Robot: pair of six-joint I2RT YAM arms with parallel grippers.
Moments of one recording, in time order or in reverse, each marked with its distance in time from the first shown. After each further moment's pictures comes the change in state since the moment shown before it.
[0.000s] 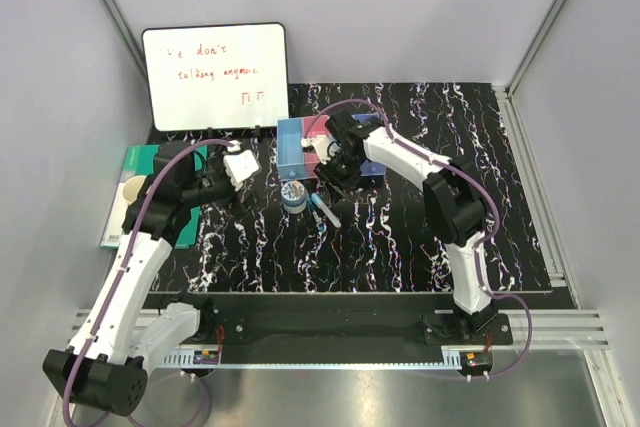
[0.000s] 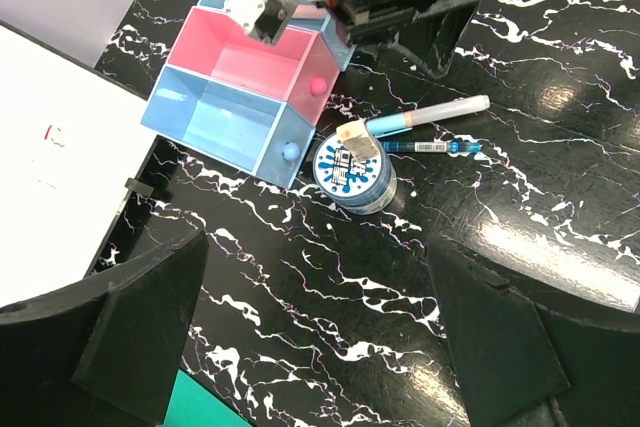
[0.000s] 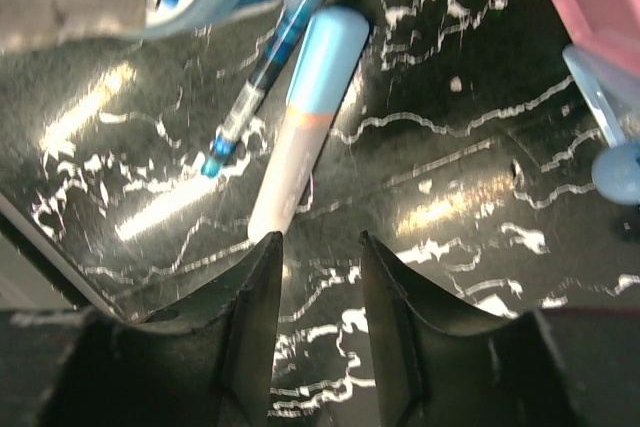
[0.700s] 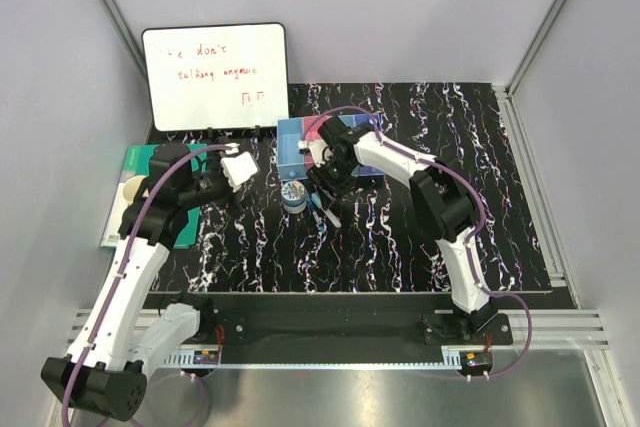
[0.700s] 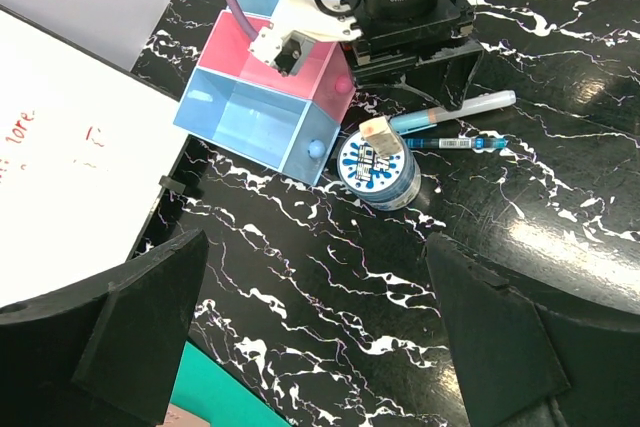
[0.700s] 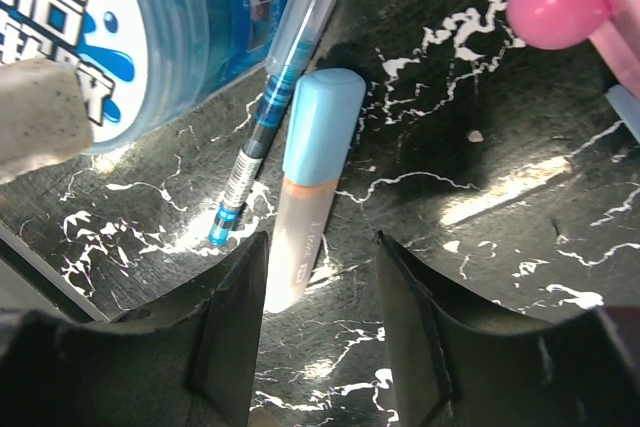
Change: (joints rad) left arm 0.000 -0.033 0.004 0.000 -0.037 0.036; right arm 0.021 0.093 0.021 0.071 -0.003 0.163
